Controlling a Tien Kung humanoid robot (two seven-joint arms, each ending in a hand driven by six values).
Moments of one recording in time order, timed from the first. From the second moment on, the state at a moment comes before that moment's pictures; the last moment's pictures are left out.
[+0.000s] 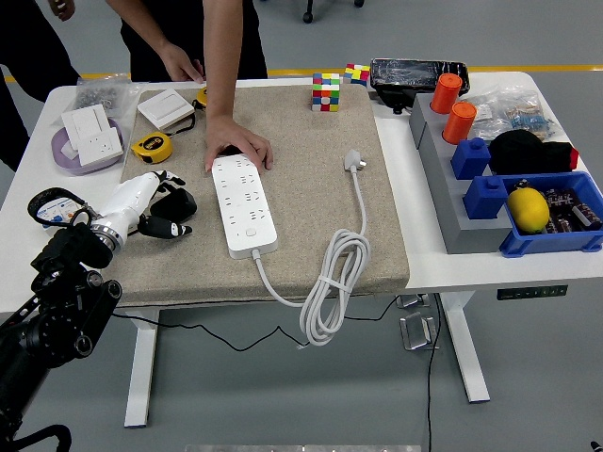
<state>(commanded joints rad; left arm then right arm) -0.44 0.07 -1.40 -0.81 2.27 0.10 -0.09 0.15 -0.30 0.30 0.38 -0.26 -0.44 -0.14</state>
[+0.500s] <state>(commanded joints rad) -0.45 0.07 -1.42 -0.78 2.27 0.11 -0.09 0.15 -0.30 0.30 0.38 -0.26 -0.44 -0.14</state>
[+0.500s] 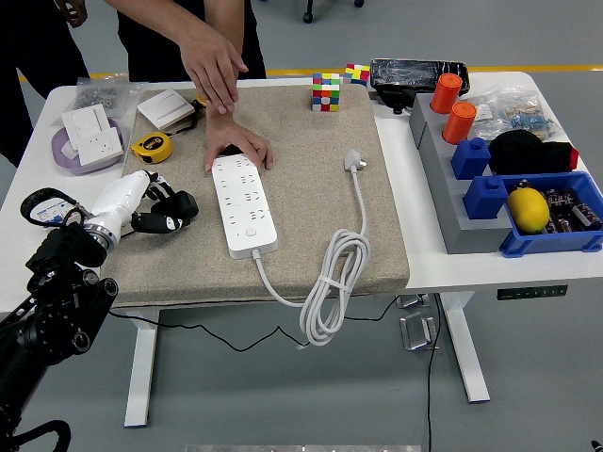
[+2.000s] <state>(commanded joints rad) -0.44 0.12 -1.26 -1.02 2.23 0.07 -0.10 0.15 -0.30 0.31 0.38 -0.26 -0.44 -0.14</state>
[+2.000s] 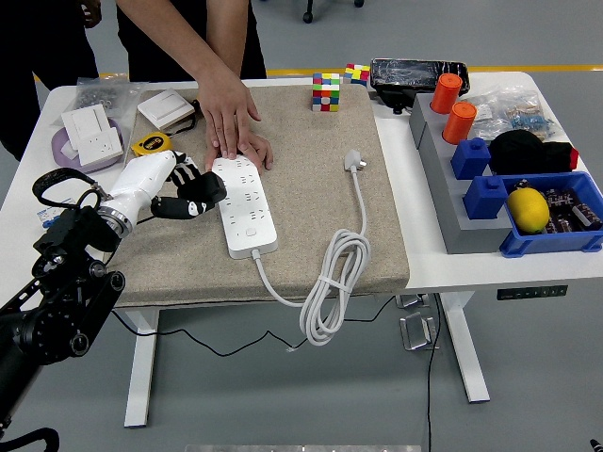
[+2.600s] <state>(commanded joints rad) -0.56 0.14 -1.05 -0.92 2.25 0.10 -0.16 0.16 -0.31 0.30 0.38 -0.26 -0.44 -0.14</state>
